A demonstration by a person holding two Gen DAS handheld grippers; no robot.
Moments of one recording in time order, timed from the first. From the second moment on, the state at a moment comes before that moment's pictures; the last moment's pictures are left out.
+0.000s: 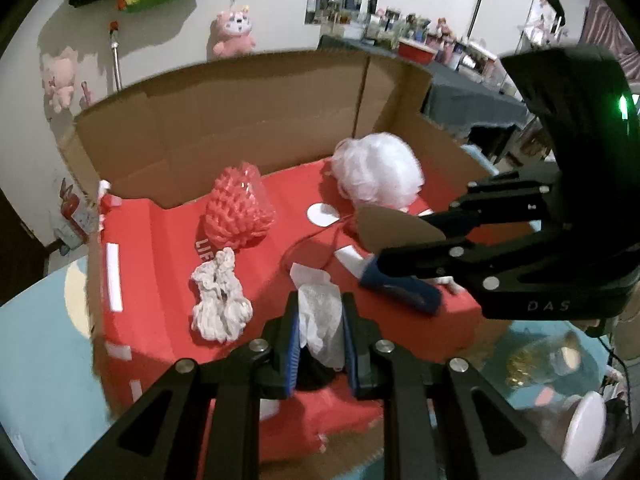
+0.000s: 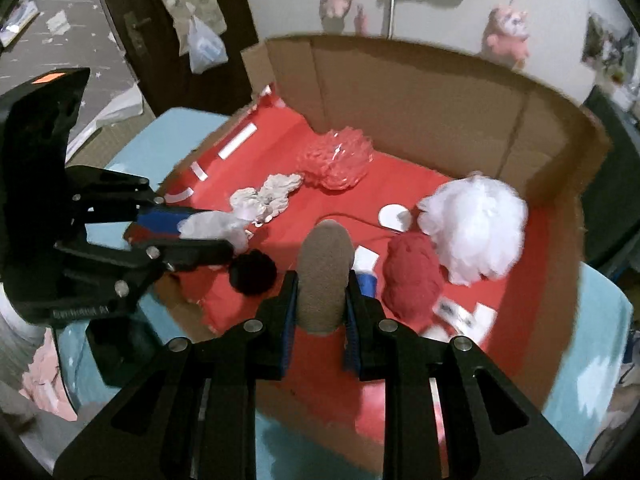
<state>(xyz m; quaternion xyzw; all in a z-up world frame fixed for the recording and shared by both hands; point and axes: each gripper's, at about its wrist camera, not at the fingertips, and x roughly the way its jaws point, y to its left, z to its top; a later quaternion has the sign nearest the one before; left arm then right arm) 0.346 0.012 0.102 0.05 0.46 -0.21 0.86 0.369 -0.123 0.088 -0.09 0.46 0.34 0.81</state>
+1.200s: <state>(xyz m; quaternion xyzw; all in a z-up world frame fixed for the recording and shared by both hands) 0.401 0.001 0.056 0.08 0.51 -0.18 0.84 0.432 -0.077 0.041 -0.15 0.53 0.31 0.78</state>
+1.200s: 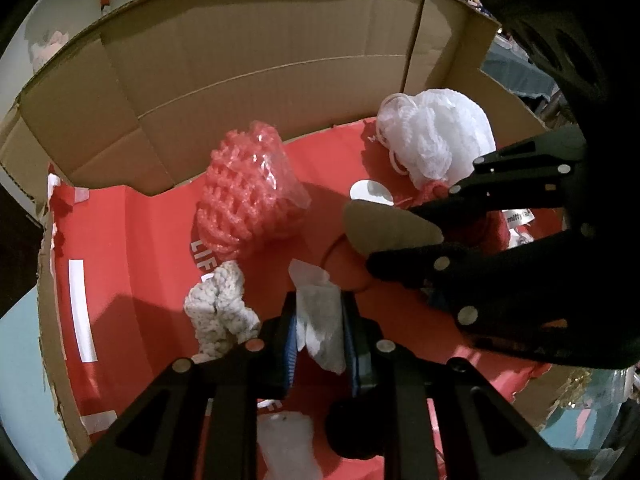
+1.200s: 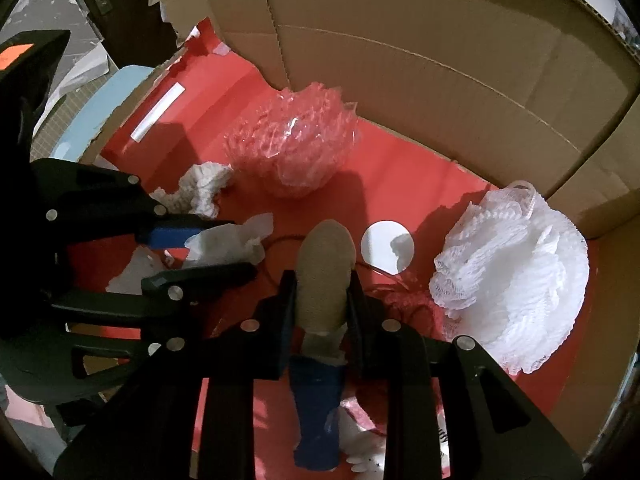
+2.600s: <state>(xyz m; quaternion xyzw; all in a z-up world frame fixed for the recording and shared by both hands) 0.335 0.013 0.127 0.04 0.43 -0.17 0.89 0.395 -0.124 0.114 -0.07 0.48 0.27 0.83</state>
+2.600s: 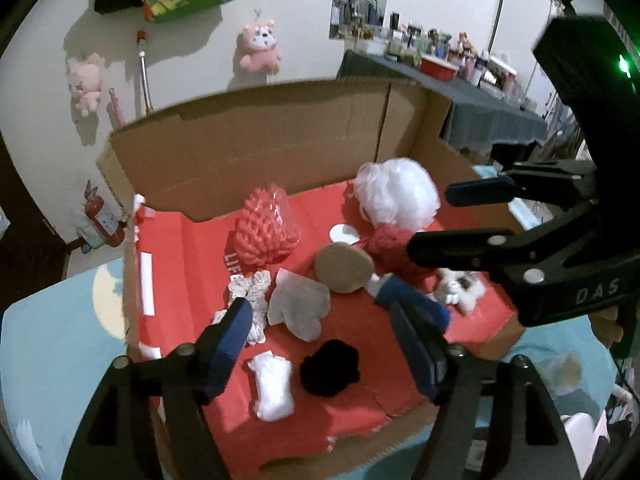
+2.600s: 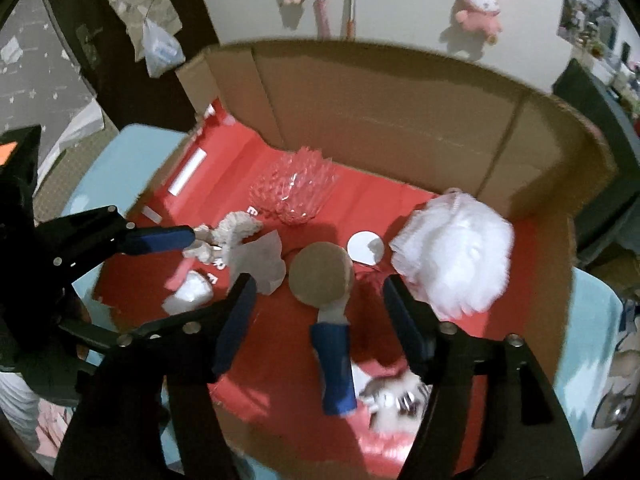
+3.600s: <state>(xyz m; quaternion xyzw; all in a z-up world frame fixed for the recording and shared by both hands) 0.291 0.020 0.099 -0.01 0.46 -0.08 0.88 0.315 -0.187 0.086 -0.04 0.47 0.16 0.87</state>
